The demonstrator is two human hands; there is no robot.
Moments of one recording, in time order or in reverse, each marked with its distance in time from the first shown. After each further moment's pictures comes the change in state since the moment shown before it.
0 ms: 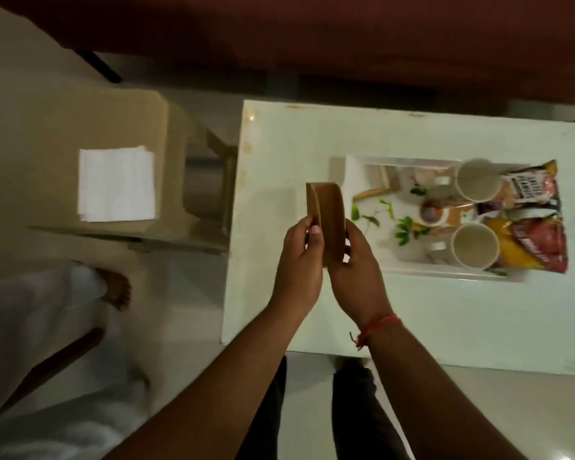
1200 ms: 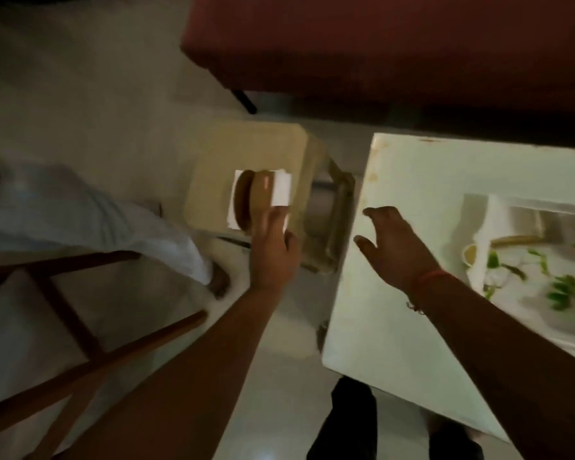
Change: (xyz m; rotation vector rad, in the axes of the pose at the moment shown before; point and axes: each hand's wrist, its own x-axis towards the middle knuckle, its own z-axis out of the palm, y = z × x) left_hand 0.047 -0.024 -0.211 0.713 0.531 0.318; right_hand 0.079 -0.051 0.098 -0.663 -0.343 -0.390
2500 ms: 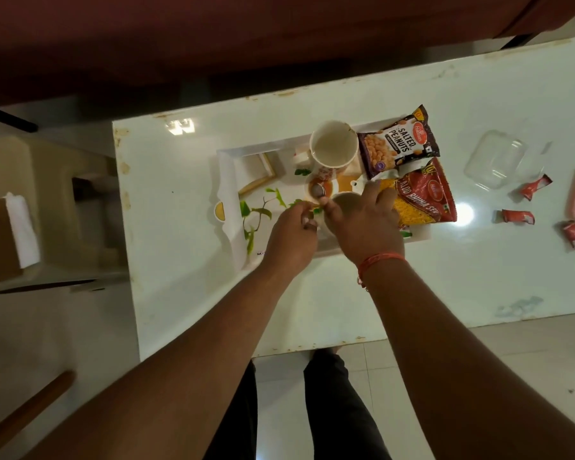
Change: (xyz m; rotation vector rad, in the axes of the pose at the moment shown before) left_hand -0.142 0.309 0.241 -0.215 -0.714 -0.097; right_hand -0.170 0.279 -0.100 -0.215 0.381 0.680
